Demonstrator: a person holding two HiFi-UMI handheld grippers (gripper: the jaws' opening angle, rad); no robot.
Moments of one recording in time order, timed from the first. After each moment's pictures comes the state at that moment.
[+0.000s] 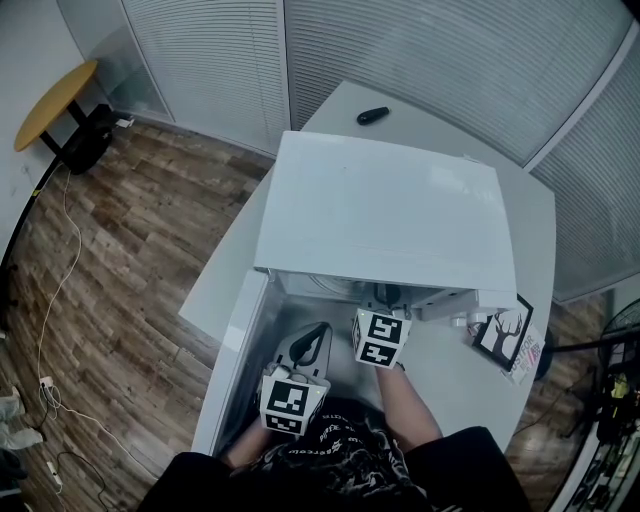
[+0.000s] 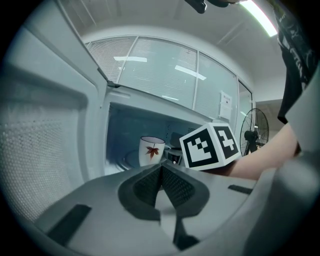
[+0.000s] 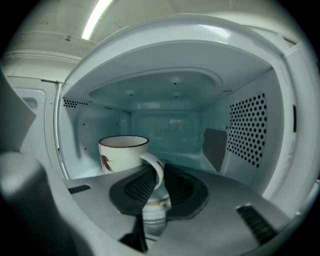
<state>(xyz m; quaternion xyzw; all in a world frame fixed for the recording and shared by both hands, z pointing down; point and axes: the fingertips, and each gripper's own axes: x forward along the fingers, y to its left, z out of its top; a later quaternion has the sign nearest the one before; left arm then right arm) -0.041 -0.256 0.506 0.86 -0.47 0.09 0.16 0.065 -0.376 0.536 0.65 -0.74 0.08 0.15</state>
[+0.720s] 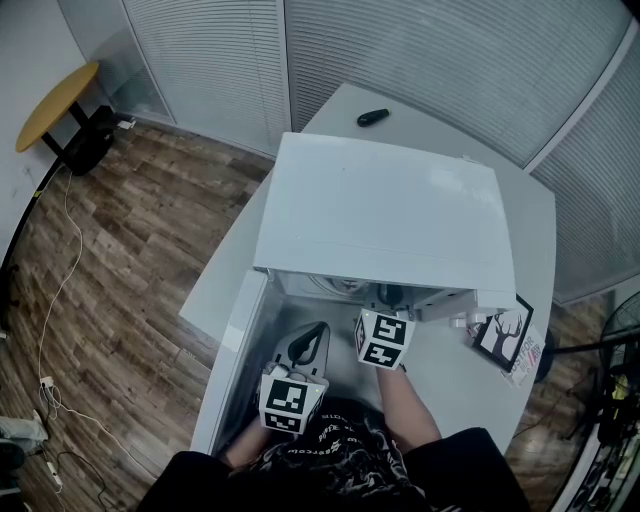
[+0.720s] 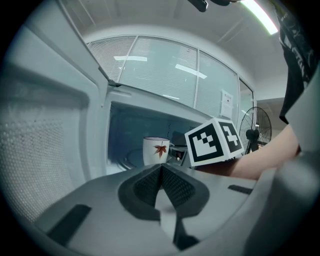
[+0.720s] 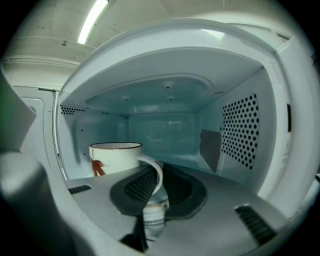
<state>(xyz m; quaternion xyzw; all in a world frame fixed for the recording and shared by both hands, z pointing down) -0.043 -0.258 0.510 0.86 -0.48 0.10 0.16 0.072 -0.376 0.531 0.66 -0.73 0.09 0.13</state>
